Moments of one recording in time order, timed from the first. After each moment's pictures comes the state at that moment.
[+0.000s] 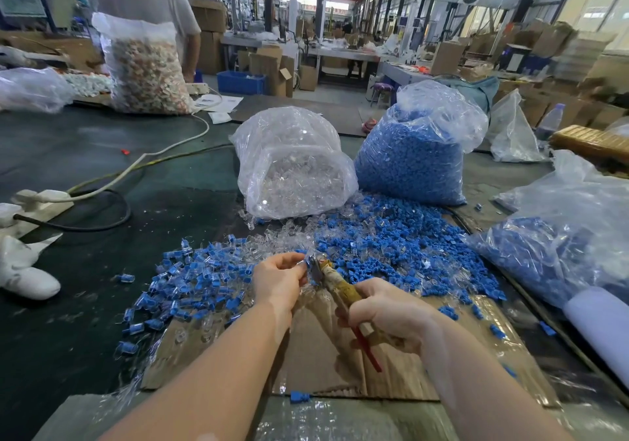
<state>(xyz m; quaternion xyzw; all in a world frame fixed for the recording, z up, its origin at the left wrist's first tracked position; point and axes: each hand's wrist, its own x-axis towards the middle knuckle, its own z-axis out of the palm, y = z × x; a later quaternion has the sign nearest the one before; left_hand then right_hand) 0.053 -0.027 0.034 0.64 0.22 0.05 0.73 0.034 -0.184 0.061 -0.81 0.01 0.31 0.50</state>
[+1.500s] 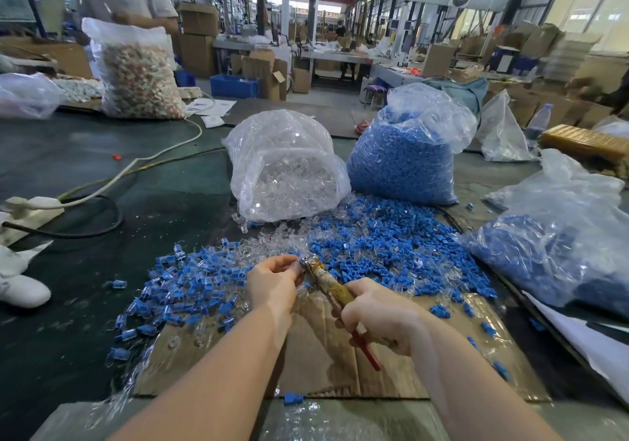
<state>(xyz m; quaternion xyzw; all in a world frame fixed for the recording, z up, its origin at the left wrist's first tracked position) 0.051 -0.035 0.033 0.61 0.24 0.08 0.75 0.022 -0.175 0.075 -0.83 0.02 0.31 0.46</state>
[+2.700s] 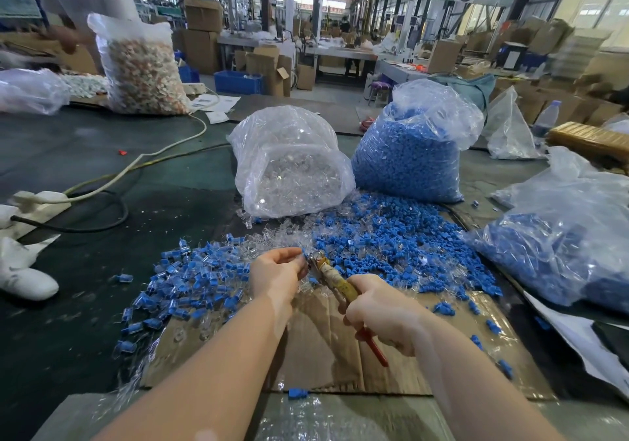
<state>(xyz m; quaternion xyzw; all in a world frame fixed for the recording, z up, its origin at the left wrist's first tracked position) 0.055 -0.029 0.035 0.62 0.23 0.07 0.75 0.016 -0.171 0.080 -0.87 0.01 0.27 0.42</state>
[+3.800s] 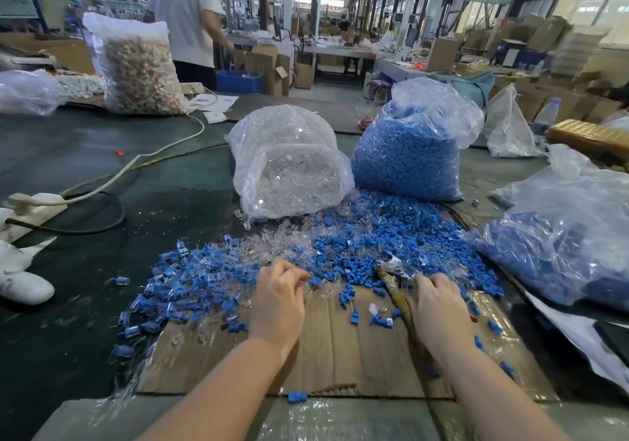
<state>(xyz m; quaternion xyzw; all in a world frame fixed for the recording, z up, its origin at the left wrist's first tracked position) 0.036 -0.024 -0.002 0.91 -0.02 0.21 0.35 0.046 -0.251 0.002 -0.99 0.06 -0.09 -0.01</state>
